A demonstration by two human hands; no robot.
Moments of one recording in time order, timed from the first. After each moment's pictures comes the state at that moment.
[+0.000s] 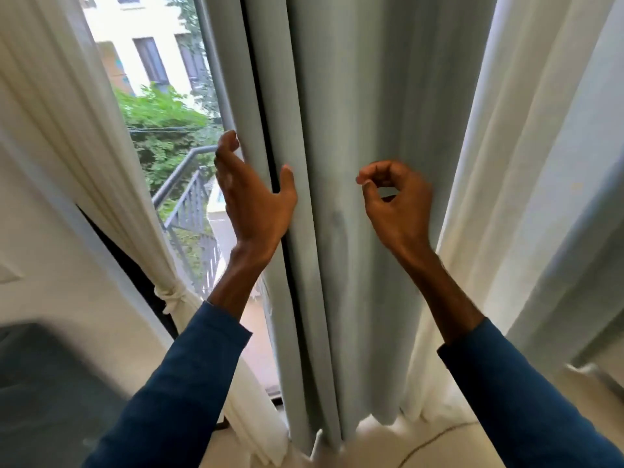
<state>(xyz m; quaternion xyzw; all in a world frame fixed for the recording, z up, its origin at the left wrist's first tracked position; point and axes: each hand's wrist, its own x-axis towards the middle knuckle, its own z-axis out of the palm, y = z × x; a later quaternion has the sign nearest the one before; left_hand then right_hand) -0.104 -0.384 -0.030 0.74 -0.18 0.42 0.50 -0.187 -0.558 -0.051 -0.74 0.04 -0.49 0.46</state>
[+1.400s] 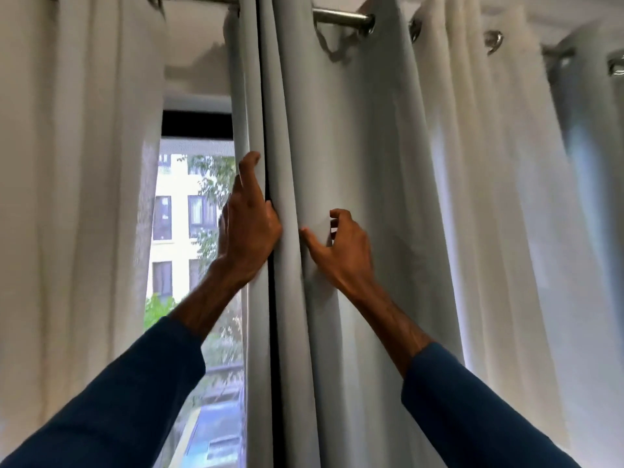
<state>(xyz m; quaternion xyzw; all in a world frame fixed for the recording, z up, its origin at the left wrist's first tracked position) -0.038 -0.388 0.312 0.60 -0.34 0.62 0.38 -0.073 -0.538 0.264 -0.74 0.00 -0.61 0.29</state>
